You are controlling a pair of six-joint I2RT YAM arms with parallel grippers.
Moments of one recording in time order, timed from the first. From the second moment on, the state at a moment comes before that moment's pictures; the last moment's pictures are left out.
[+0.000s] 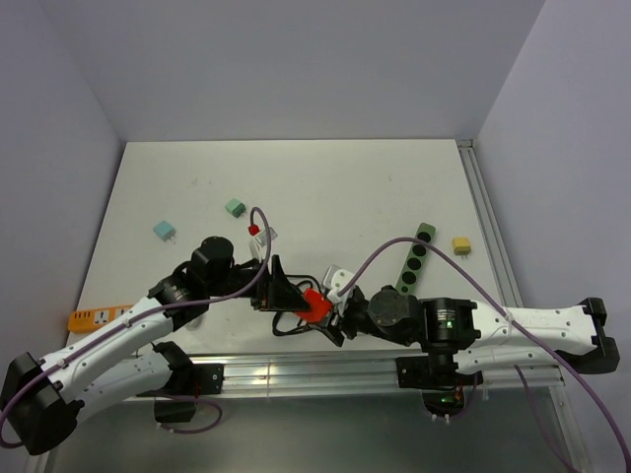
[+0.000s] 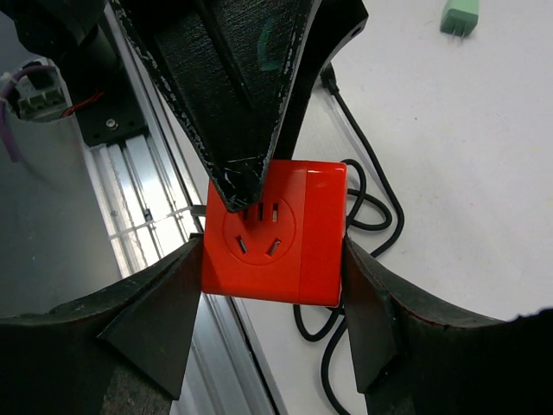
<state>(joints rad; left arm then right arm) -0.76 0.90 0.60 -0.09 0.71 -0.99 1.45 0.81 0.75 -0.32 0.32 0.07</state>
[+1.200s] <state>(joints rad) -0.76 0.89 0.54 0.07 0.80 -1.08 1.55 0.79 0.73 -0.22 0.47 0.04</state>
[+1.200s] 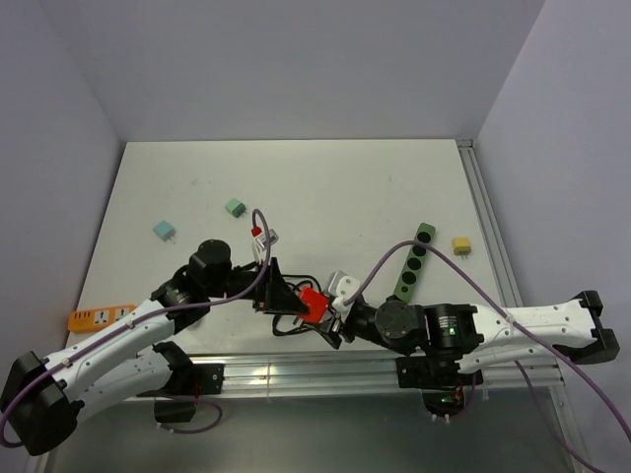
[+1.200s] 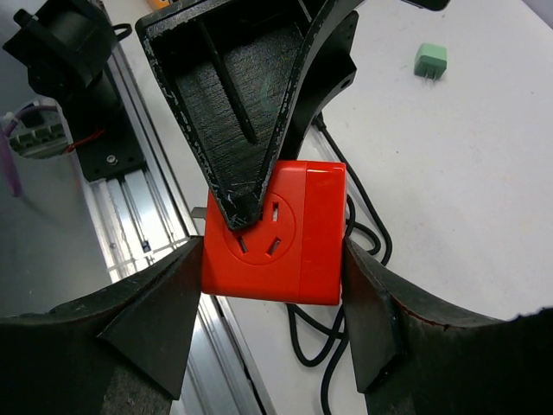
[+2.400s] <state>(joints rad) -0.80 0.60 0.50 0.19 0.18 -0.38 0.96 1.08 1.48 -0.92 0.12 0.74</state>
